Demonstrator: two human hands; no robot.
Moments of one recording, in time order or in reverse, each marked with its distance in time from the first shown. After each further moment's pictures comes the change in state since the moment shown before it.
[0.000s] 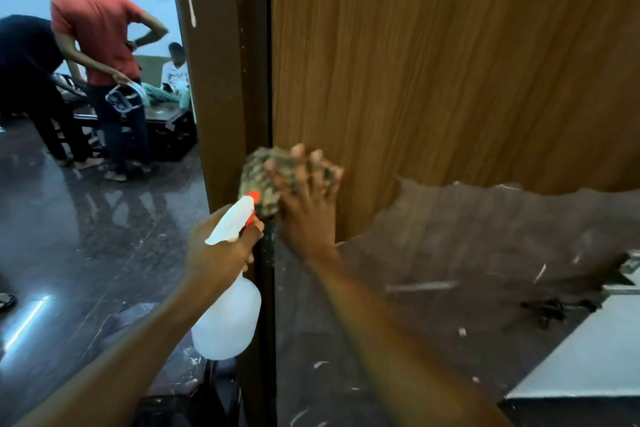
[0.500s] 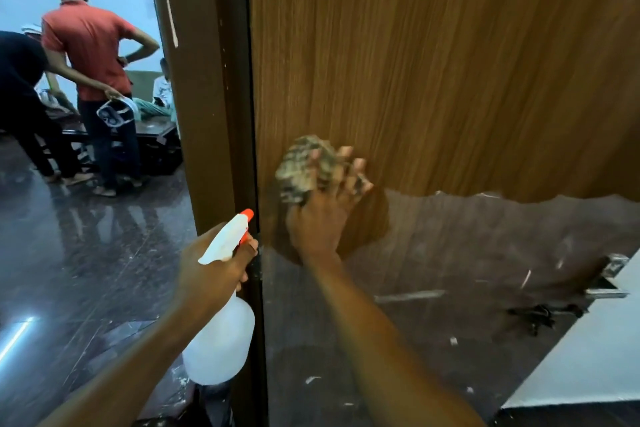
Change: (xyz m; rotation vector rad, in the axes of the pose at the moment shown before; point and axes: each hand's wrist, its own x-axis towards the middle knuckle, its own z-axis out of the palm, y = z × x) left_hand -0.006 -0.002 0.009 -0.028 -0.016 -0.018; right_hand 0.014 0.023 -0.021 0.099 0.142 0.426
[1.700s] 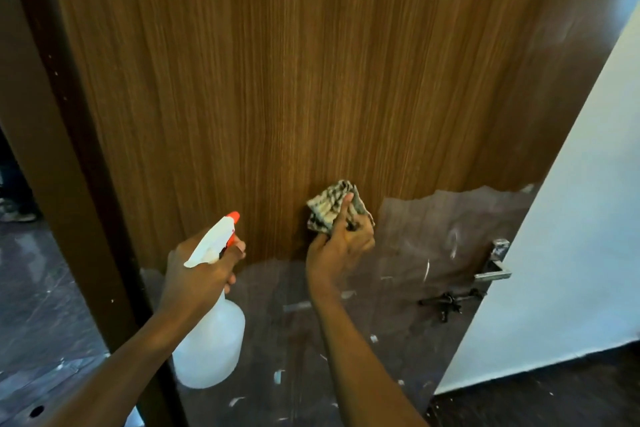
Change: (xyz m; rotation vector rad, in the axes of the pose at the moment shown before) left_hand -0.017 0.044 0.150 -0.003 -0.101 -0.066; right_hand -0.011 0.178 -0.084 -0.033 0.093 0.455
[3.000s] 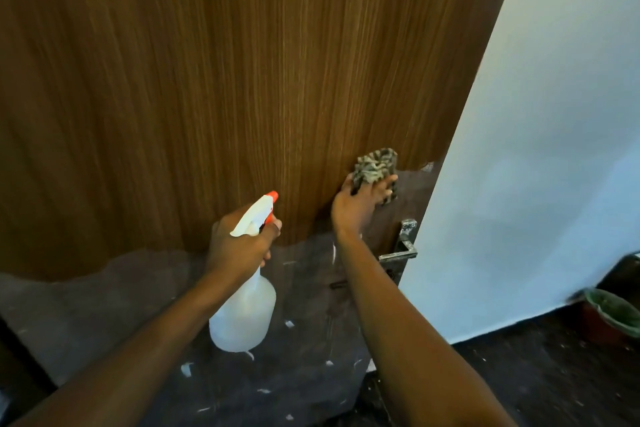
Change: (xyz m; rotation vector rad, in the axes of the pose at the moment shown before) left_hand -0.039 0.054 0.231 -0.030 -0.130 0.046; right_hand 0.180 0.156 -0.094 0.134 -0.243 0.403
